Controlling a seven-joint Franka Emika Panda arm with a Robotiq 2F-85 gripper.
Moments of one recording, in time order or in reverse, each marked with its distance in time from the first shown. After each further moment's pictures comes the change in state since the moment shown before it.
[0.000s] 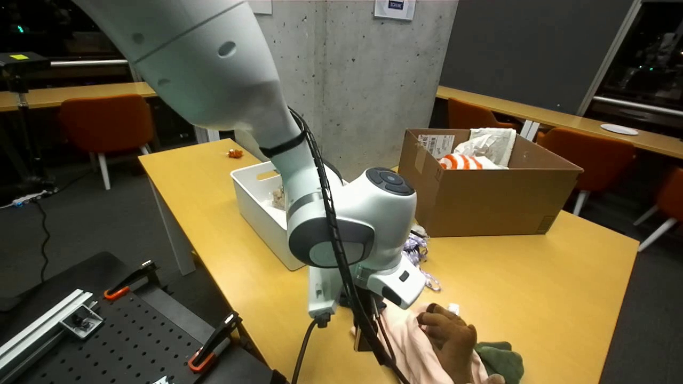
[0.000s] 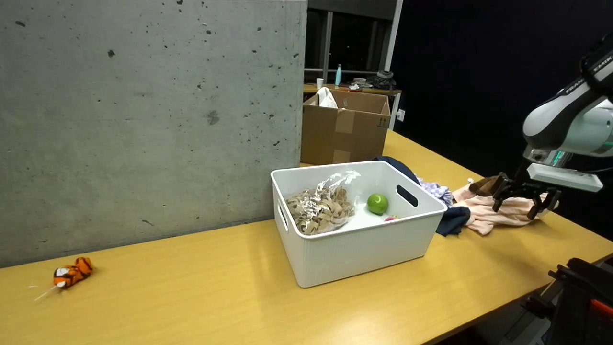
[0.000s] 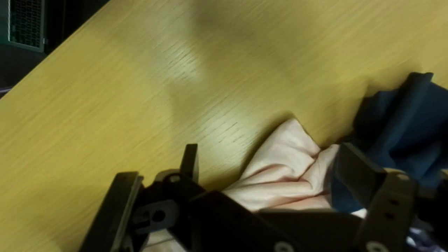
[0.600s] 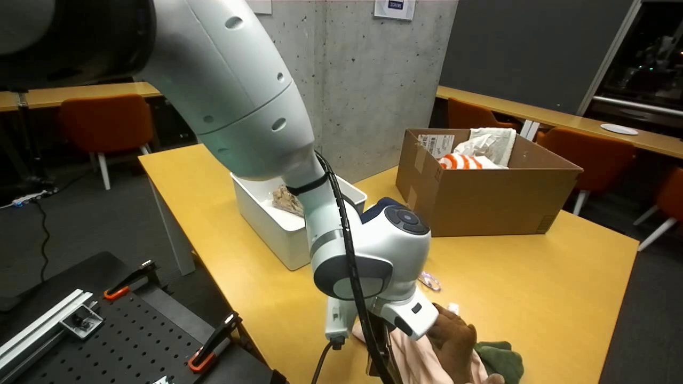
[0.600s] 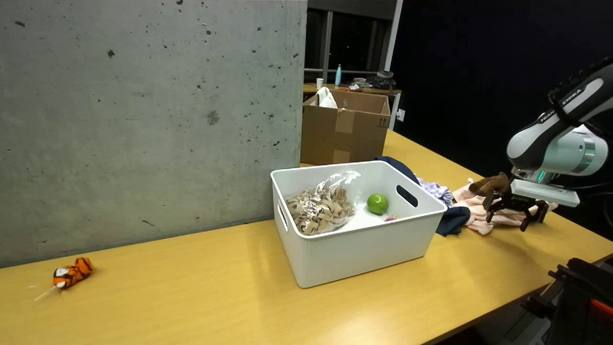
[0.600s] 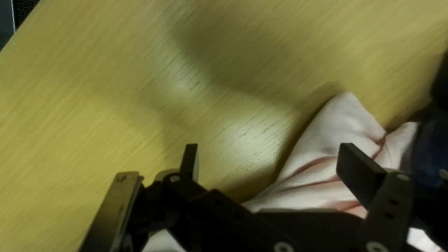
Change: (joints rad) arm -0.037 0.200 -0.001 0.178 0.000 0.006 0.093
